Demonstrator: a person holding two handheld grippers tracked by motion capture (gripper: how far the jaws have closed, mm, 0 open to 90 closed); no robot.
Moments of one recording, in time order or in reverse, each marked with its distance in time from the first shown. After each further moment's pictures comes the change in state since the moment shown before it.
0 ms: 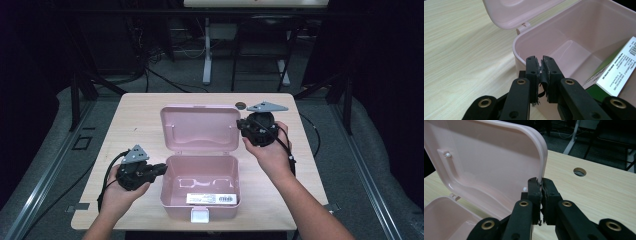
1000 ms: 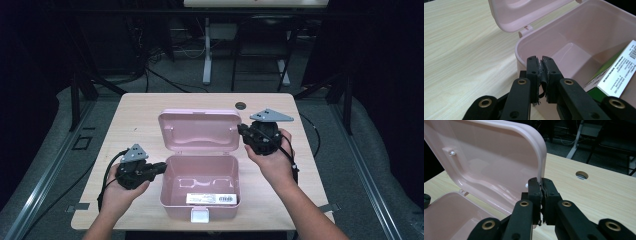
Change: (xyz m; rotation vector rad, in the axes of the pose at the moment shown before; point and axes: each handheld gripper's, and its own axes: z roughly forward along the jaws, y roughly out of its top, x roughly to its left) left arm 0.003 0.001 0.000 -0.014 -0.001 -0.008; right arm 0.005 -0.014 -0.016 -0.055 0.022 -0.018
